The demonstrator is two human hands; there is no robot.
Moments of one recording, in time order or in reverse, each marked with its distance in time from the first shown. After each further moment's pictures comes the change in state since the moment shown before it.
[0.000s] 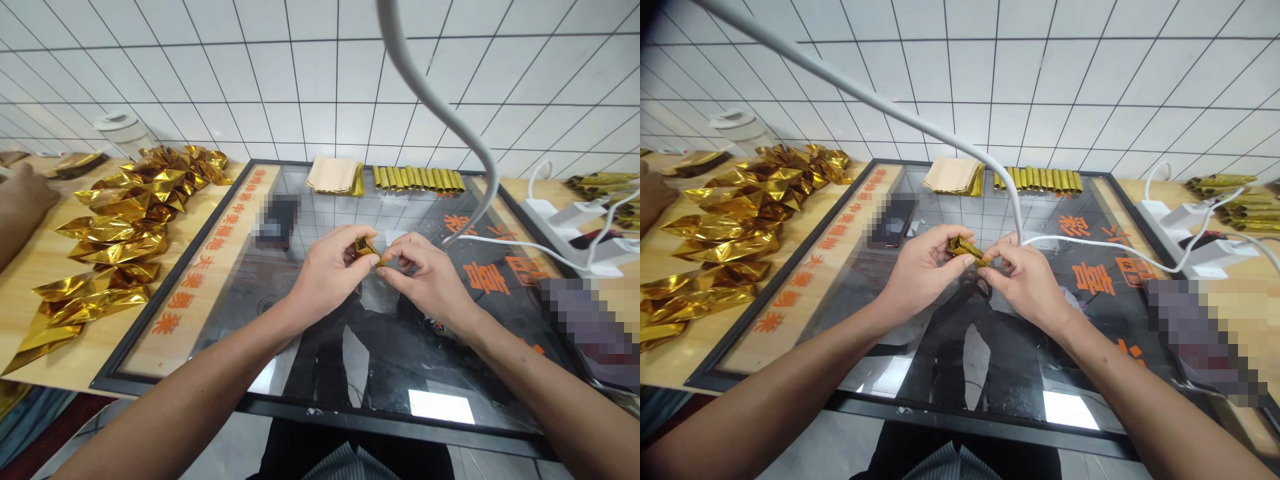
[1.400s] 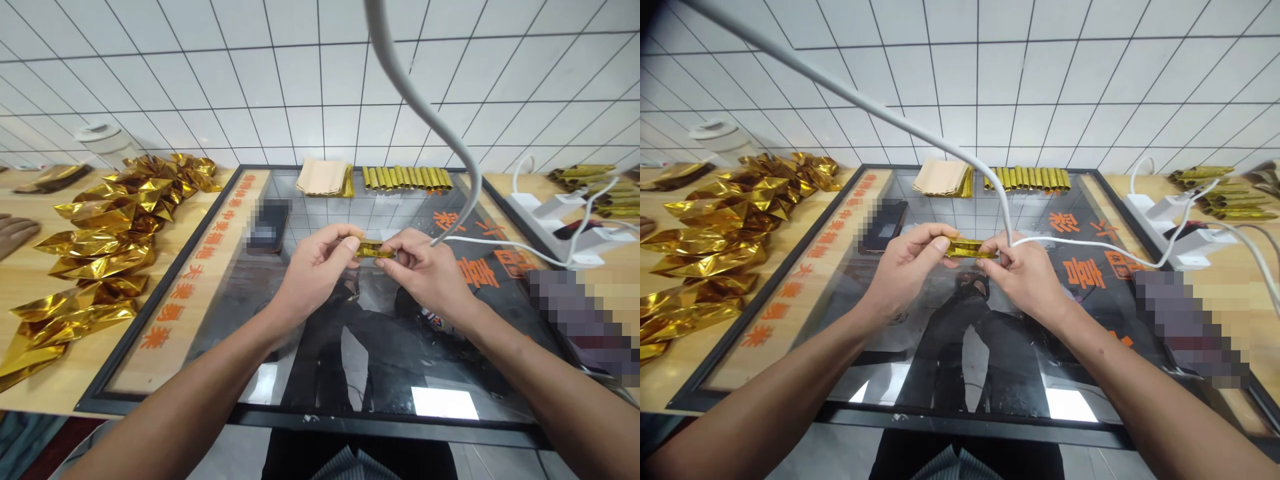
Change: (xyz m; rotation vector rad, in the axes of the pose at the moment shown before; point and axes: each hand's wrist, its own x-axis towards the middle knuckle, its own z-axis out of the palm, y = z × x) left_hand 0.006 0.017 -0.006 -0.267 0.003 -0.165; right_hand 0.002 0.003 -0.009 -0.123 0.072 -0.006
